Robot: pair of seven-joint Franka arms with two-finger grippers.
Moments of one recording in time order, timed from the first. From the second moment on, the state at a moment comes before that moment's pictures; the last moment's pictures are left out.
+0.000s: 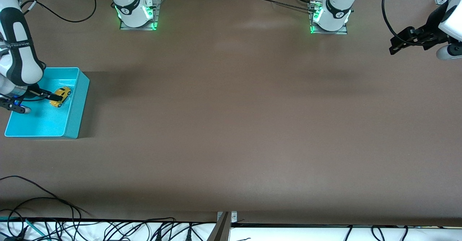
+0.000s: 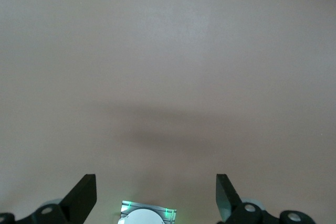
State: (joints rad) left arm 0.08 -0.02 -0.15 -1.48 0.01 1.35 -0.22; right arm -0.26 0.46 -0.27 -1.97 0.04 2.28 -0.20
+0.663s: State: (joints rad) left arm 0.08 -0.01 -0.15 -1.46 0.01 1.35 -0.22; right arm -0.25 0.26 -0.15 -1.66 0.07 1.87 -0.21
